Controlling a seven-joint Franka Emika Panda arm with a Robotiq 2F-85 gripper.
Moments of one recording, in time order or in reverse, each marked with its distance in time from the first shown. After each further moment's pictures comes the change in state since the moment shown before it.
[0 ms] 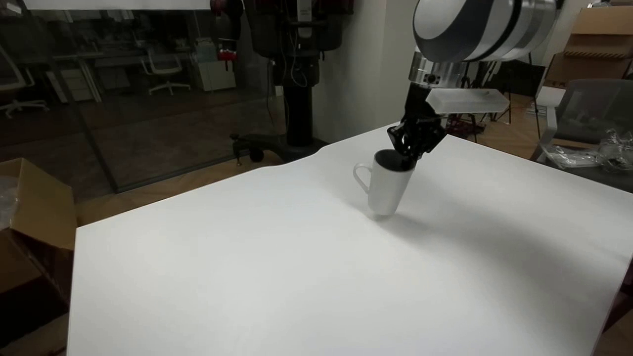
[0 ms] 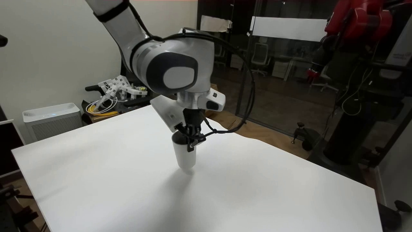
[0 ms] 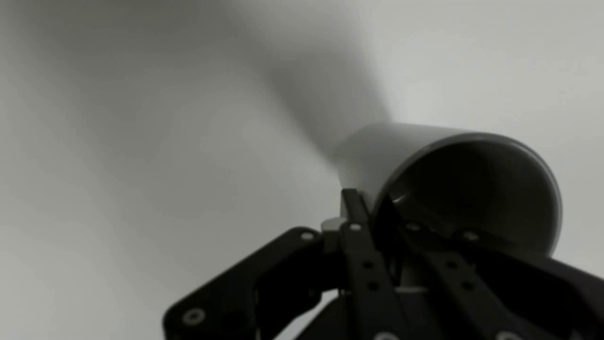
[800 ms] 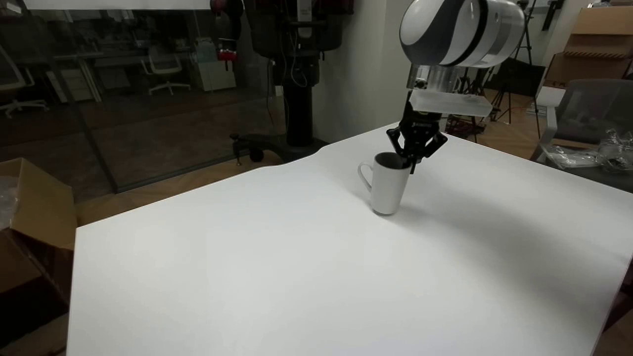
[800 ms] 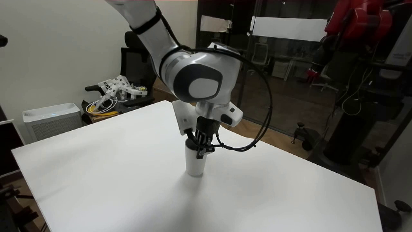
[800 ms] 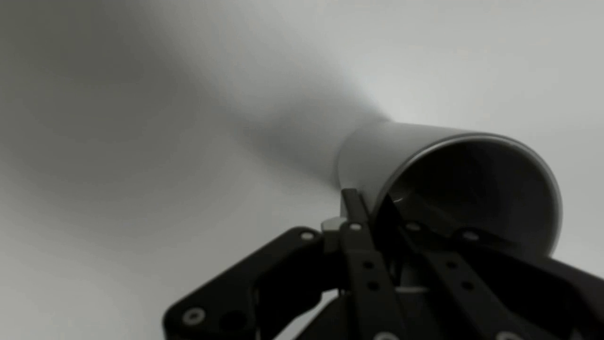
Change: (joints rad) arm -0.038 0.141 -0.031 0.179 0.087 -0.143 0.163
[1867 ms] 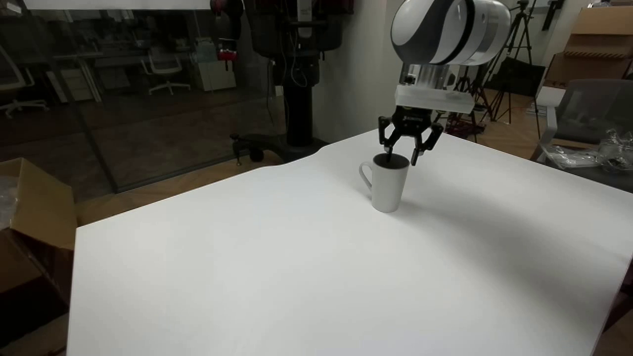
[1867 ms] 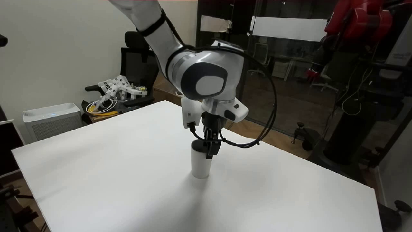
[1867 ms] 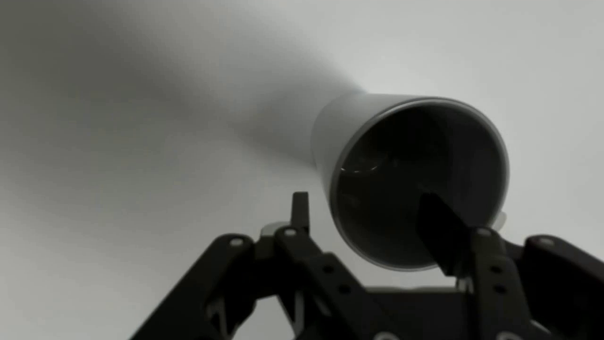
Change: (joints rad) arm 0.041 0.041 -0.043 0.075 -0.002 0.015 0.149
